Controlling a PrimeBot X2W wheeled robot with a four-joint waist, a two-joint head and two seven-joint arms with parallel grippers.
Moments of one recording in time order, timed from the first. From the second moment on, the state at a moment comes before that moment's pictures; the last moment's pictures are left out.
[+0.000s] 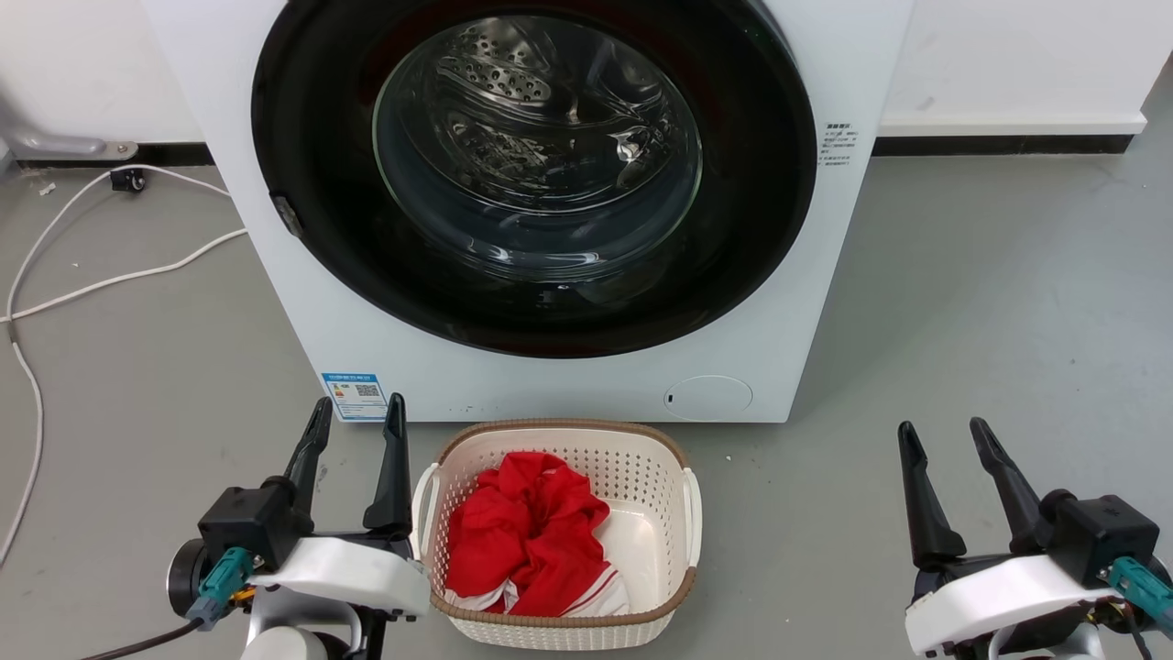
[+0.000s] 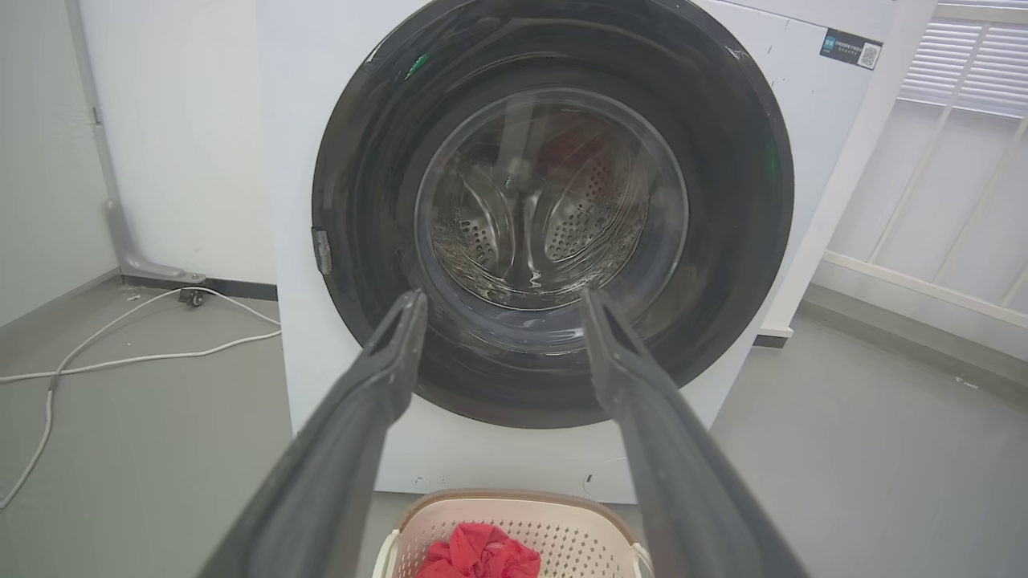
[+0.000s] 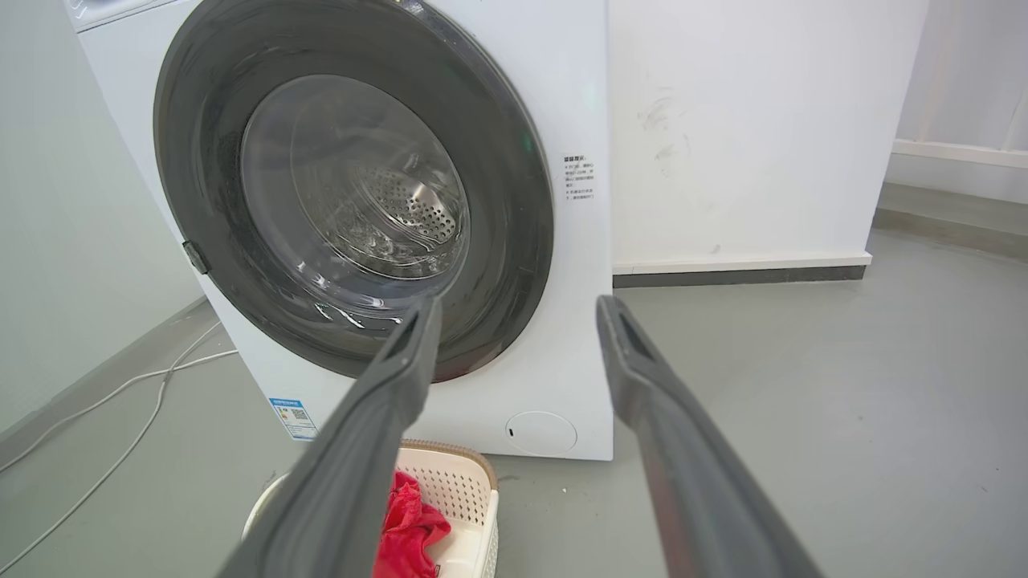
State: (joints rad) left arm -0.08 0.06 -0.03 0.13 -0.24 -0.09 -0.22; right arm 0.02 -0.06 0.01 0.02 0.19 0.13 -0.12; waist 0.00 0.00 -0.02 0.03
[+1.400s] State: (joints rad) left arm -0.09 0.06 -0.02 0.19 -0.09 -0.09 -0.26; right arm 0.03 -0.05 0.01 0.02 0.07 0.13 -0.12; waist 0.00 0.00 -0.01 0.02
